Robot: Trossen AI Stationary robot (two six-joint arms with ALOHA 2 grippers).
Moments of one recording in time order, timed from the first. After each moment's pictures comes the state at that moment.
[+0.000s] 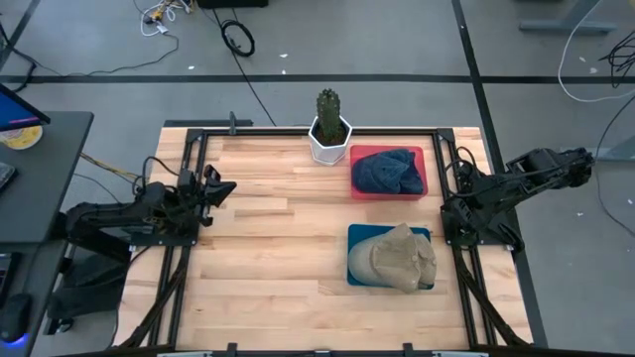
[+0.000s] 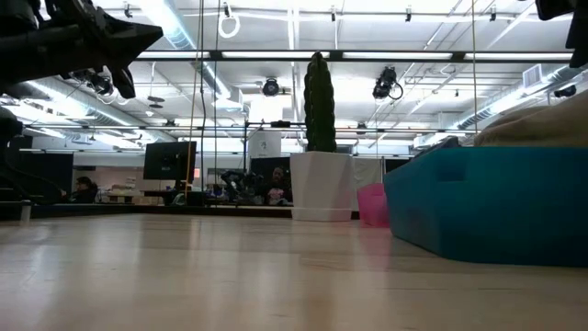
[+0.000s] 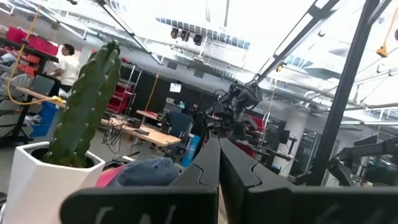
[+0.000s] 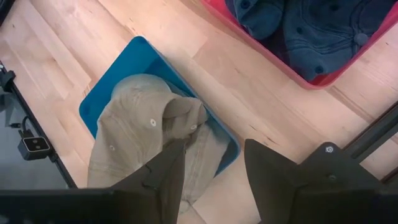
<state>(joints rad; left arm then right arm) 0.07 0.07 0.01 0.46 -0.16 -0.32 0.37 0.64 1.07 -1.48 0.23 1.17</state>
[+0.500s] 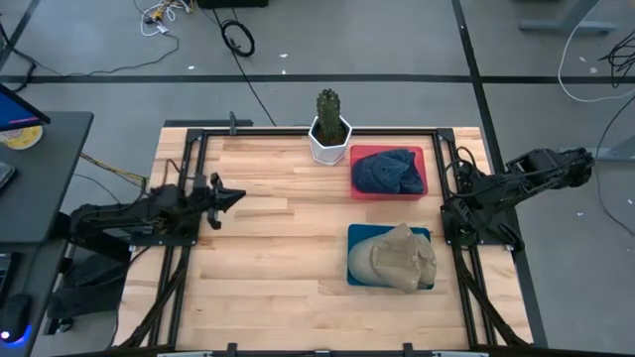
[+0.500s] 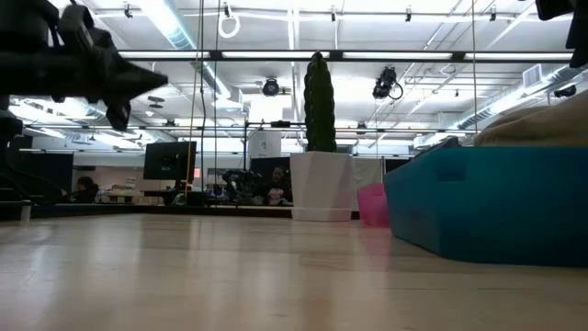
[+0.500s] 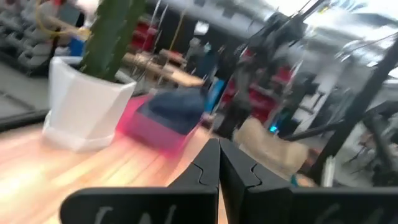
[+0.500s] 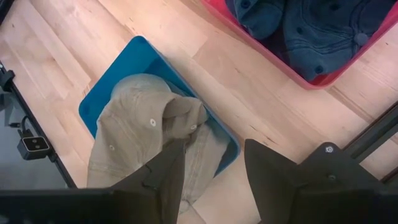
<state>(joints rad) 0.07 0.00 0.01 0.12 -0.18 -0.41 0.37 0.64 1.07 -1.48 0.23 1.17</state>
